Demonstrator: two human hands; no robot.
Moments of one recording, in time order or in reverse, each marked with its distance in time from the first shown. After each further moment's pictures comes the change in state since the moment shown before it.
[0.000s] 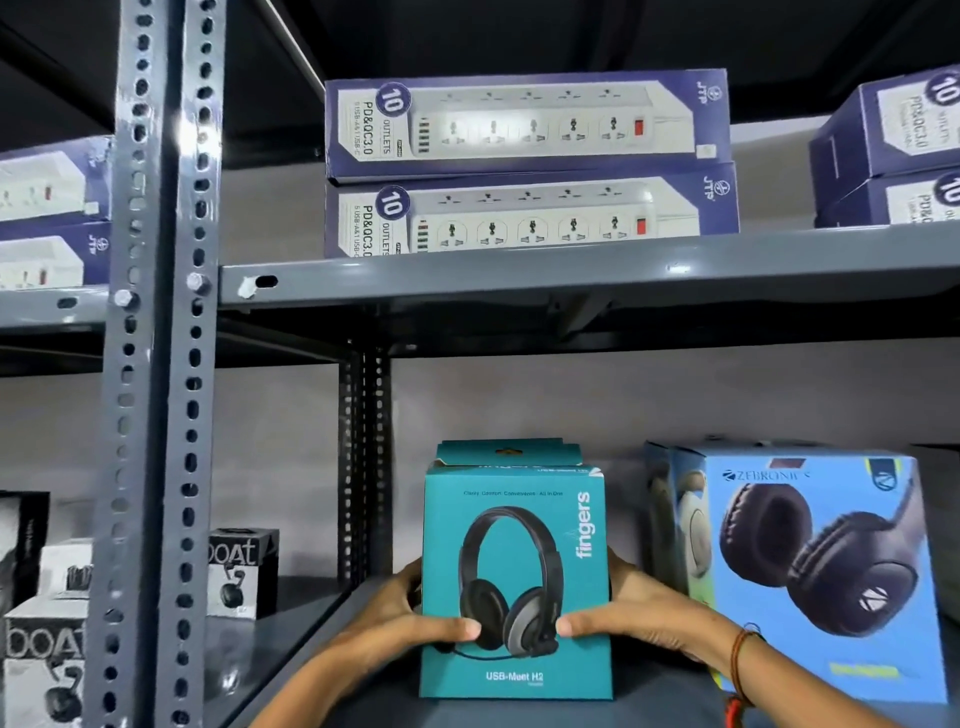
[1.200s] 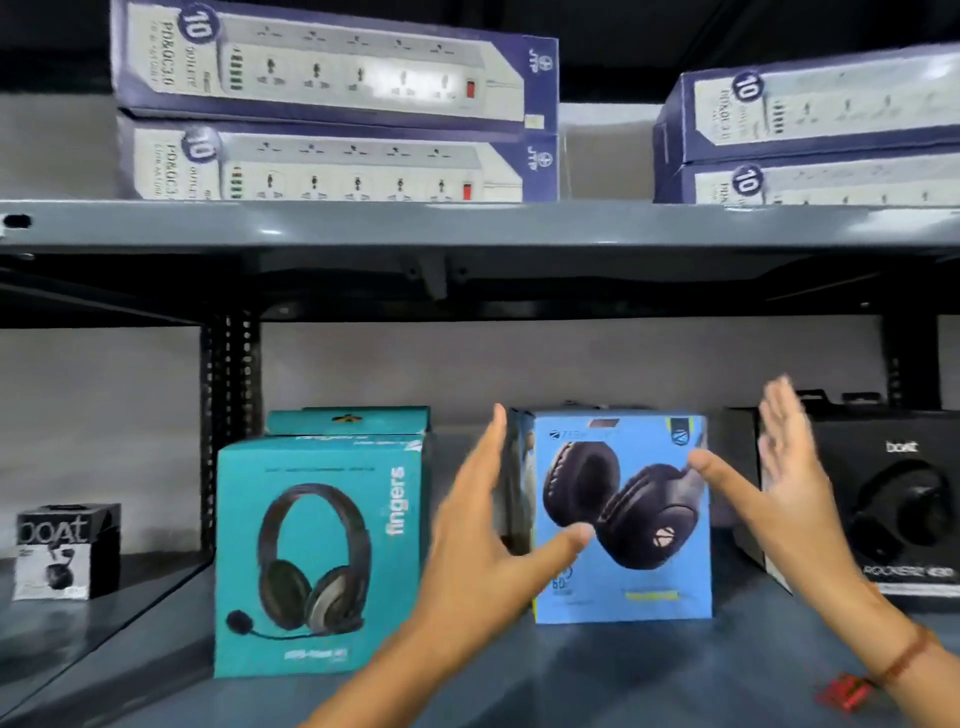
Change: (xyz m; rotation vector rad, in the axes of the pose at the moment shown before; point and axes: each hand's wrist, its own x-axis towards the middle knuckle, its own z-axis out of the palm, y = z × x) left_hand -0.018 0.133 0.210 0.156 0.273 0.699; right_hand -0.172 -0.001 -0.153 -0.122 1.005 -0.341
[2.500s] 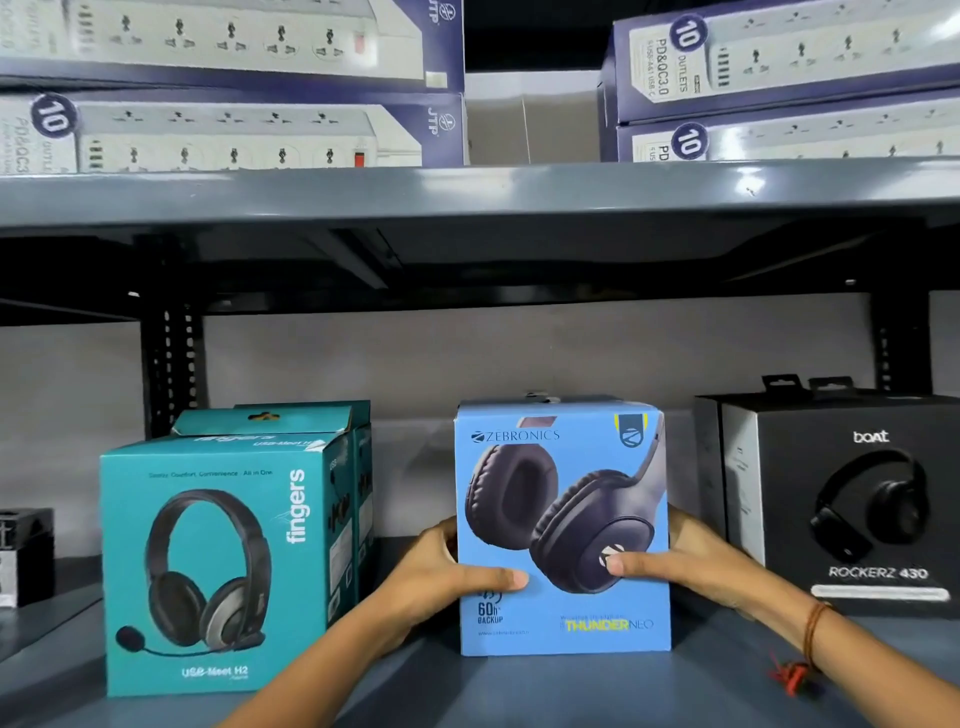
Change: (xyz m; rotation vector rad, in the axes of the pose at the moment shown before) left_hand 0.022 -0.069 0.059 -0.325 -0.342 -0.698; right_hand 0.019 0.099 -0.017 -0.063 -0.711 0.279
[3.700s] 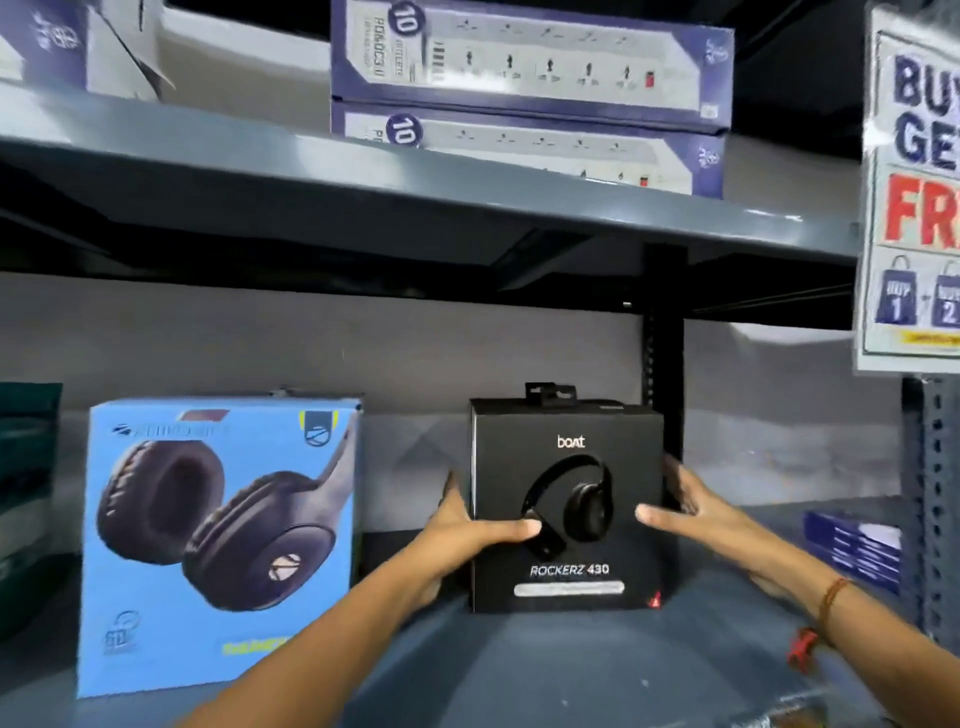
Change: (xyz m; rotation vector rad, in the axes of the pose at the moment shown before) left_hand 0.111 0.067 0.270 -0.086 -0.089 0.070; right_hand -0.103 0.104 -0.268 -0.038 0.257 0.228
